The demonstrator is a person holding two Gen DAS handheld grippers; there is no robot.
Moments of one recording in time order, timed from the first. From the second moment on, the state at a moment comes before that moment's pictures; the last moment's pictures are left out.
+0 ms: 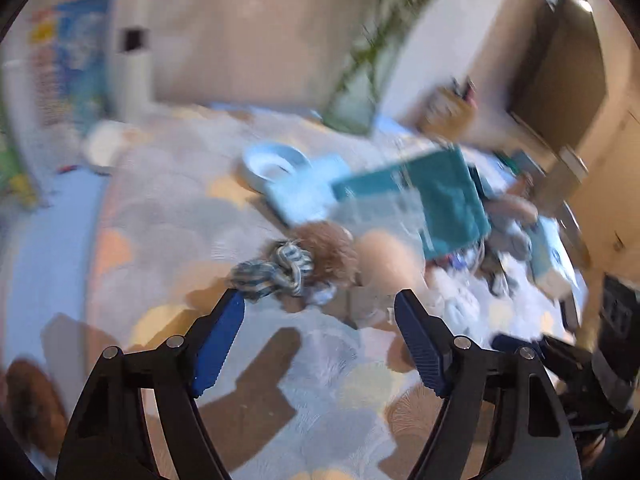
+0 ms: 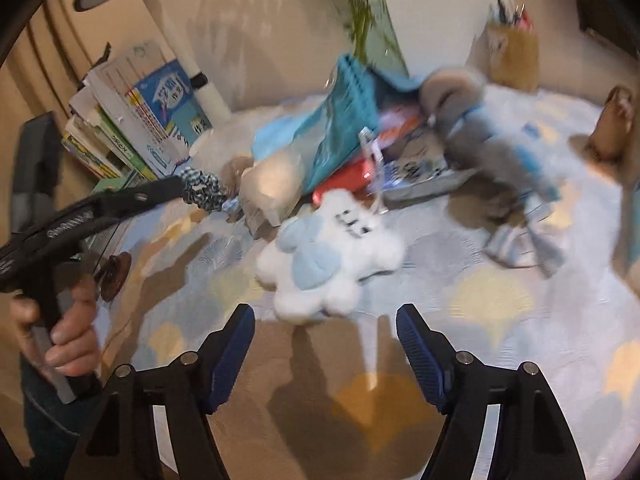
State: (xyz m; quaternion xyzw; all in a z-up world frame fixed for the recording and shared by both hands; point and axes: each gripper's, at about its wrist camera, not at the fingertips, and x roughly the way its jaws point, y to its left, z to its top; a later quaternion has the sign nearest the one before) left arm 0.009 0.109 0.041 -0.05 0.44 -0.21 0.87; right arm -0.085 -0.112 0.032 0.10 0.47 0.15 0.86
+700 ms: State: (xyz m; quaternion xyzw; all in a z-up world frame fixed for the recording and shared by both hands) left arm 0.031 0.109 0.049 -0.04 0.44 -0.20 0.87; right arm -0.059 -0.105 0.021 0.14 0.48 0.11 0.86
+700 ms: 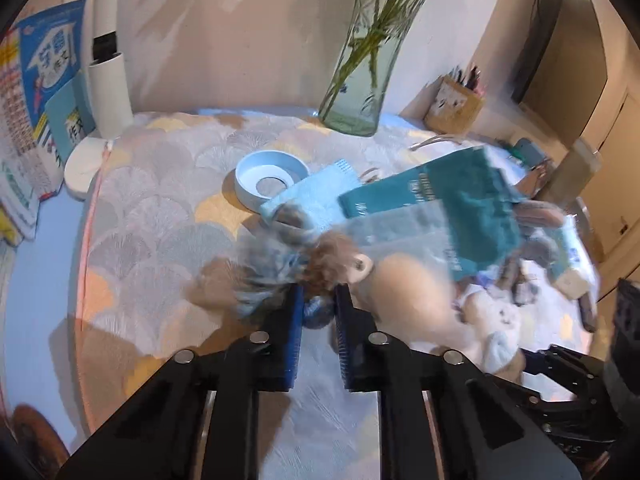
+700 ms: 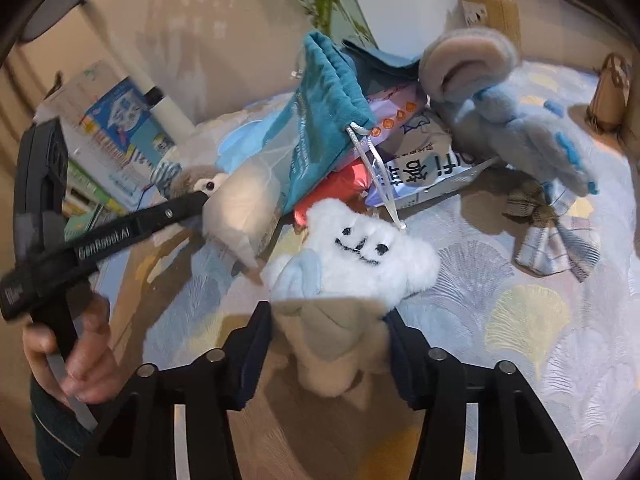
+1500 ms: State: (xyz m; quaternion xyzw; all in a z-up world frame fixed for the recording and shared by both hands) left arm 0.009 0.082 0.020 0.03 0.46 -0.14 0.87; right arm -0.088 -0.196 0.005 0.21 0.50 0.14 0.83
